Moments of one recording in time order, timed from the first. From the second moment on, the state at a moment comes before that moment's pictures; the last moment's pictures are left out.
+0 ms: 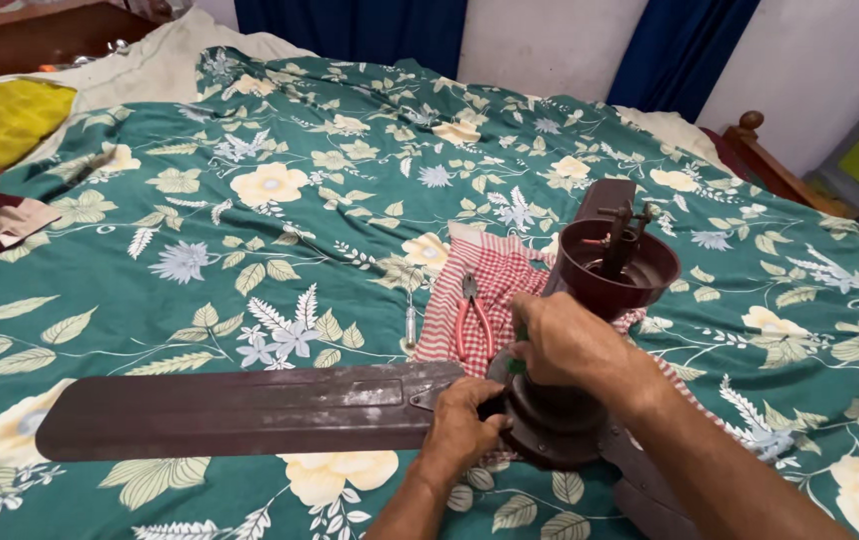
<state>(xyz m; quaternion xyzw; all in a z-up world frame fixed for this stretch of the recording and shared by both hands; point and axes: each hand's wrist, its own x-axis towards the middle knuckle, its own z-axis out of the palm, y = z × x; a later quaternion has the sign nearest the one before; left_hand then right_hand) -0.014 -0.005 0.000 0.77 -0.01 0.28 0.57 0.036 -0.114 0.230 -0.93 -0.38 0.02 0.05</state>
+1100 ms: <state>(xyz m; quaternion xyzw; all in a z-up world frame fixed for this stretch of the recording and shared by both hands) 0.001 -0.012 -0.031 0.76 -0.03 0.36 0.54 0.056 -0.108 0.200 -0.94 -0.34 -0.02 0.01</state>
